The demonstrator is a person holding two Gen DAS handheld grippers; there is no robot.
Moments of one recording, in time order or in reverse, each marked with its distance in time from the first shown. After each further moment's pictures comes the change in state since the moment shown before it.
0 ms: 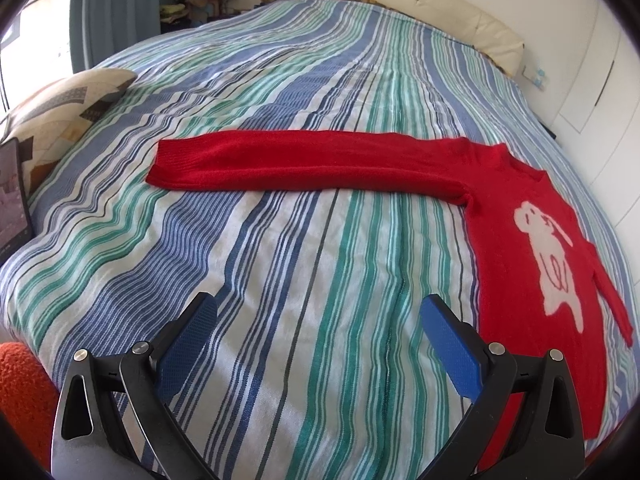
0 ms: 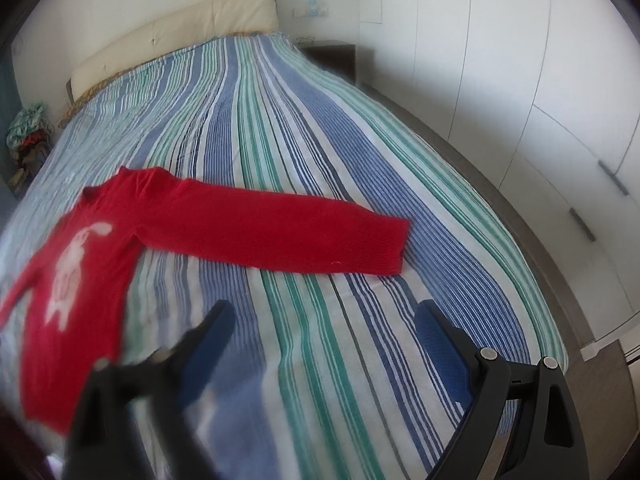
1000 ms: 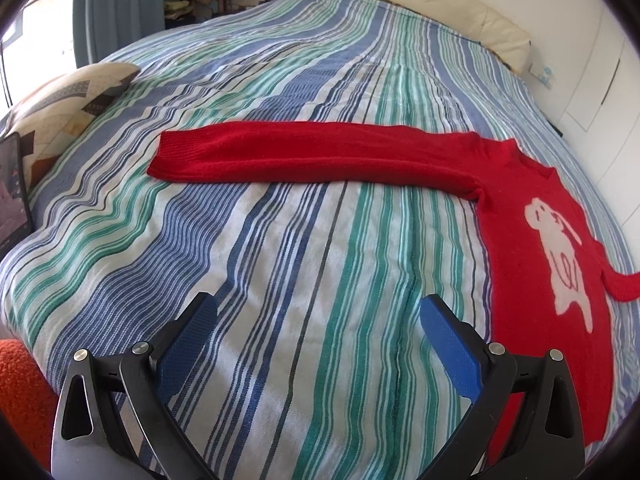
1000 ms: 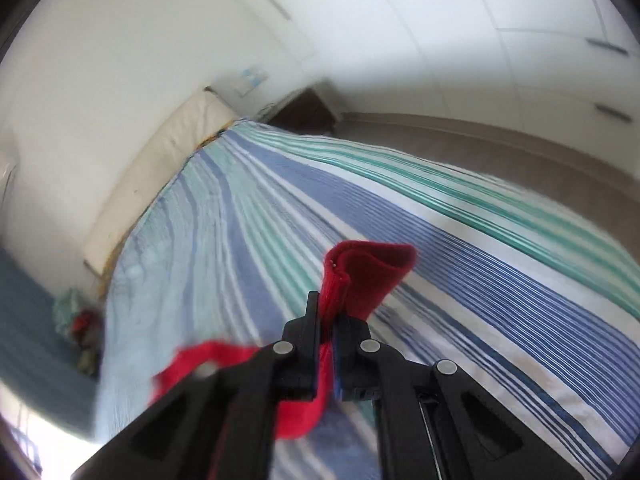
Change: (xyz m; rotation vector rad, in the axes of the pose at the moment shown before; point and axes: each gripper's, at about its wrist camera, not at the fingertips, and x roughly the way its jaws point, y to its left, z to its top) left arm 0.008 -0.001 -0.003 0.003 0.008 0.019; right arm 0.042 0.011 0.117 0.430 -0.172 0.260
